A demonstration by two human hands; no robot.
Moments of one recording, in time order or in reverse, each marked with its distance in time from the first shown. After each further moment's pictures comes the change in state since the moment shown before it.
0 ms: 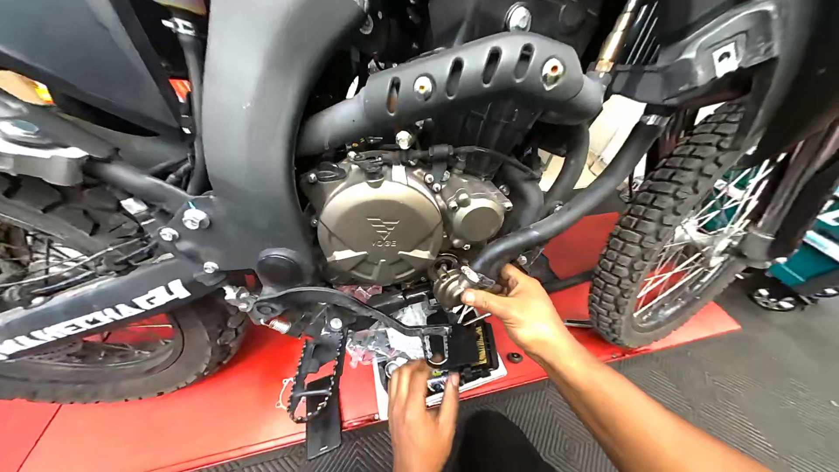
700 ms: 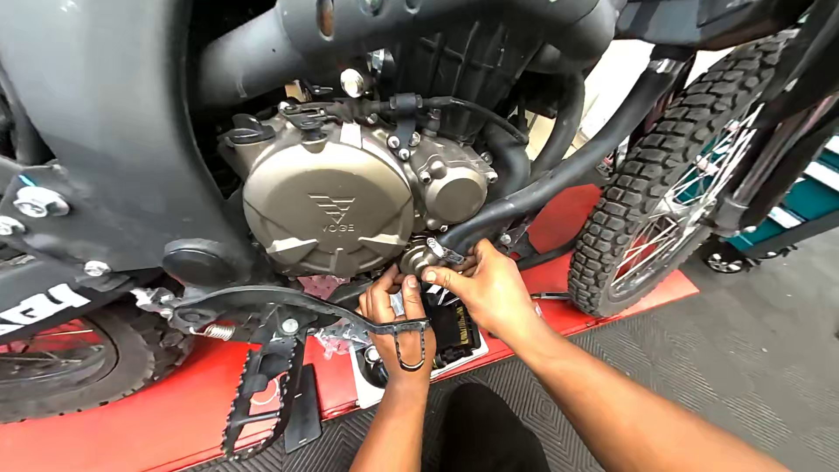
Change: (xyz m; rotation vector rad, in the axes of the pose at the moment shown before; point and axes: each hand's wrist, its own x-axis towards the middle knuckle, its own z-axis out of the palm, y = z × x) left_hand 0.096 0.017 0.051 -0.209 0.280 -0.167; right_hand 0.019 0.000 0.012 -0.544 0.144 0.009
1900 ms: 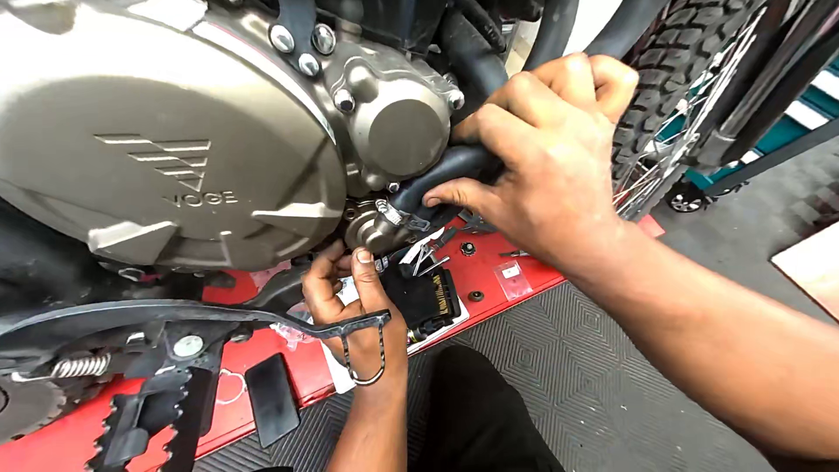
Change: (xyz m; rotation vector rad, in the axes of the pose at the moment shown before) left_hand 0.005 0.012 0.009 -0.107 0.051 -0.075; right_hand 0.044 -0.011 -0.078 -0.733 0.502 -0.895
